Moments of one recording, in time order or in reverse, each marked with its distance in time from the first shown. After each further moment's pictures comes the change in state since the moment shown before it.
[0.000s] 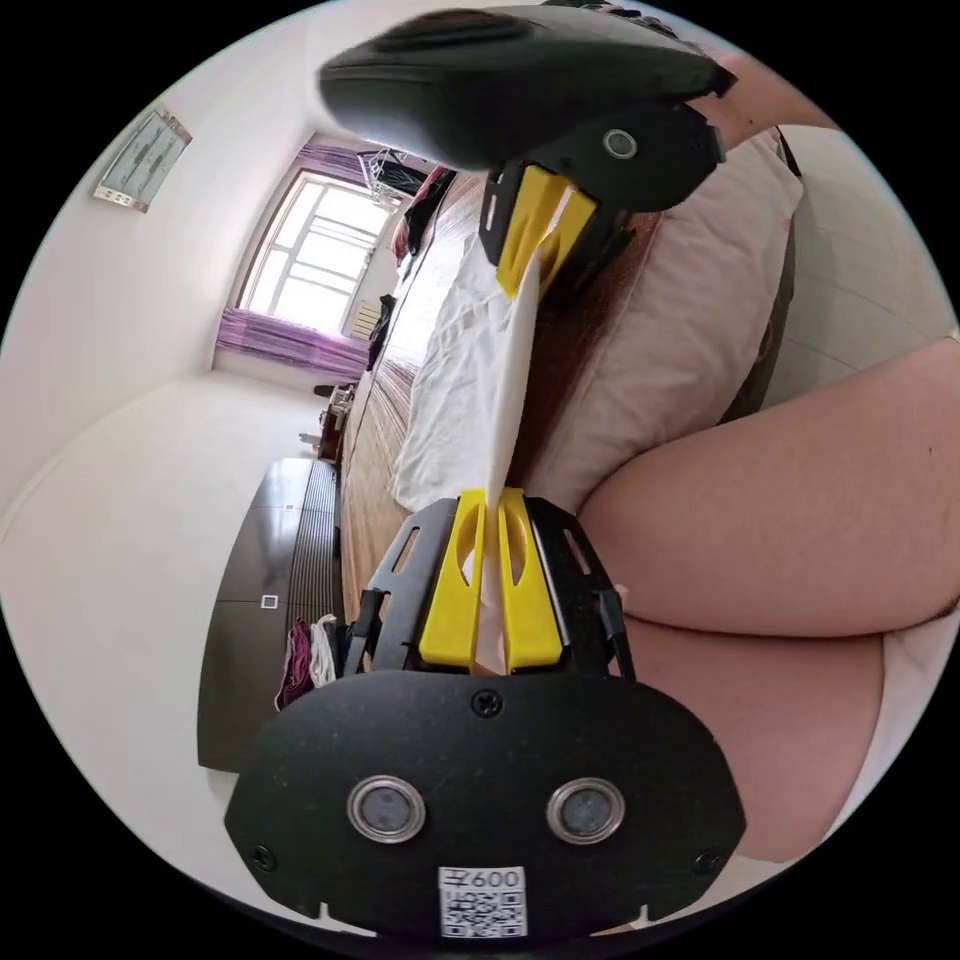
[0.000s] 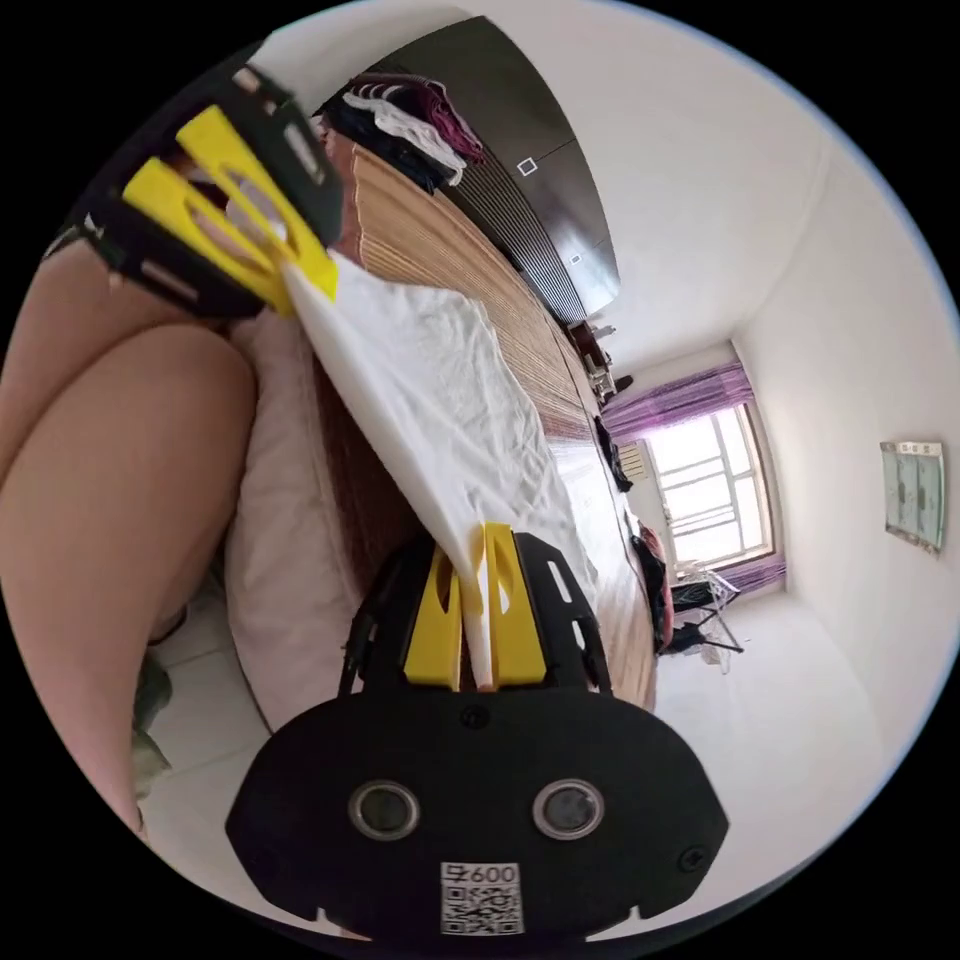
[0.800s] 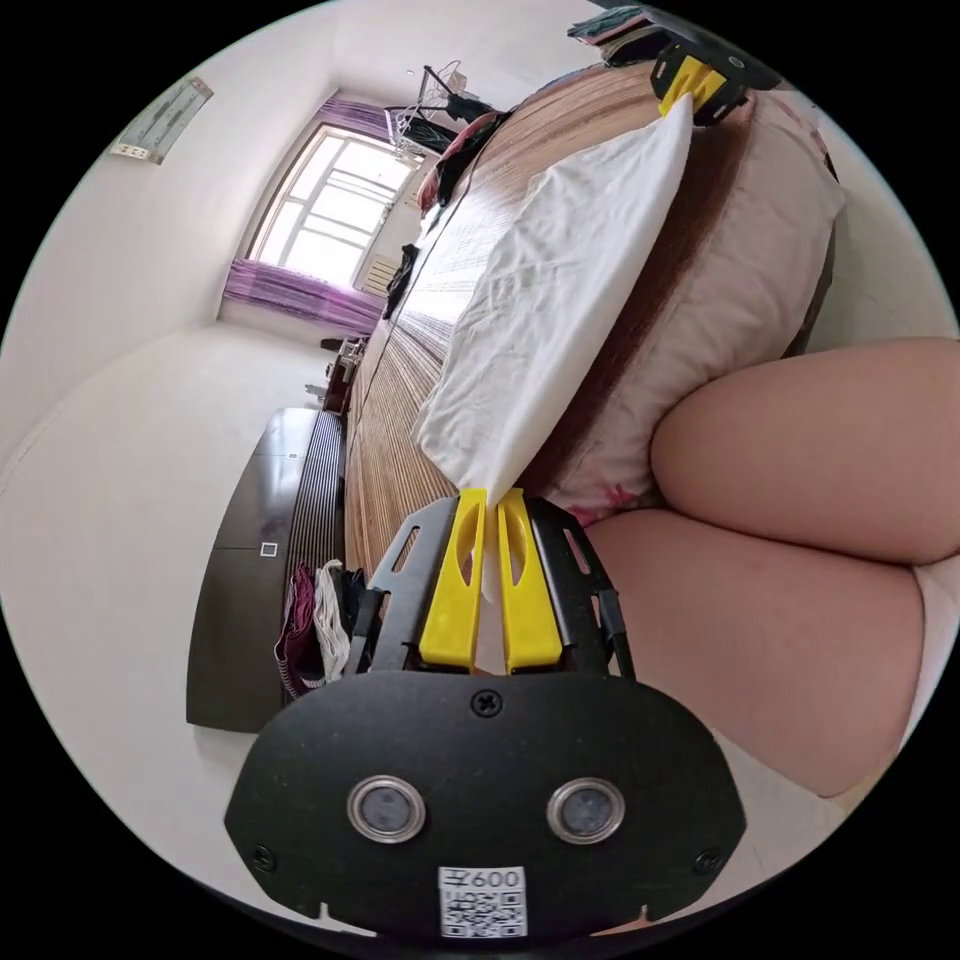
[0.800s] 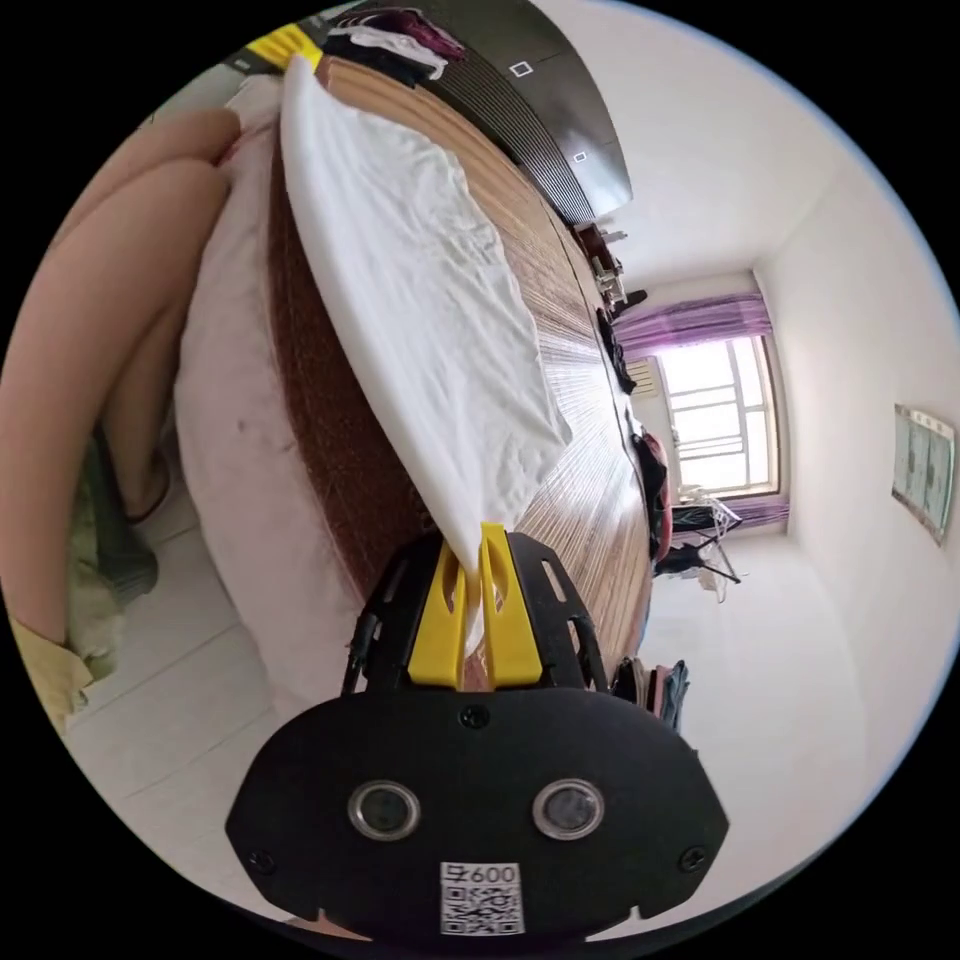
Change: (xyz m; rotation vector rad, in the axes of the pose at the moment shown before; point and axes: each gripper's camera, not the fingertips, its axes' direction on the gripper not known) left arm -0.038 -0.118 -0.049 -0.098 0.051 -0.111; right arm 0.086 -0.025 -0.139 -0.192 -0.154 0.077
